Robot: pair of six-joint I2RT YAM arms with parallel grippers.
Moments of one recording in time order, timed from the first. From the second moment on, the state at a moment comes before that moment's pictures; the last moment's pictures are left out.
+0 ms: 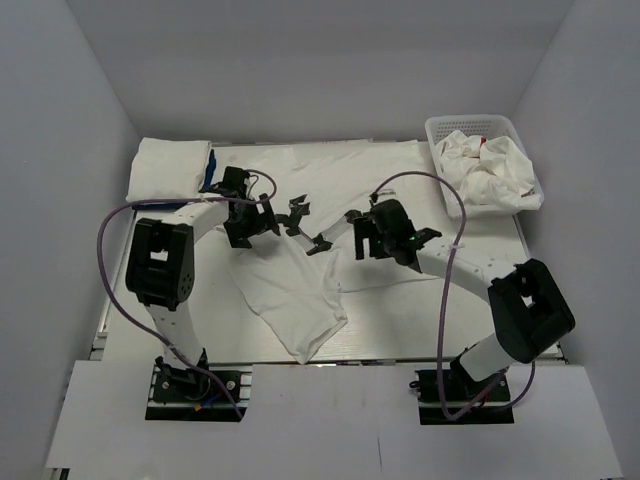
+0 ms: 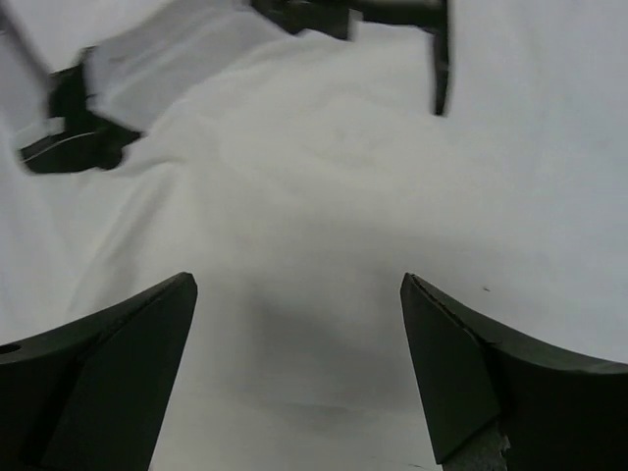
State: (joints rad) left arm -0.21 1.86 1.27 -0.55 0.16 -0.54; right arm 0.65 1.50 0.90 -0.19 0.19 0.30
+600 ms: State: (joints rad) left arm -0.17 2.14 1.64 -0.76 -0.03 -0.49; right arm 0.44 1.65 0.92 -0.33 0.05 0.41
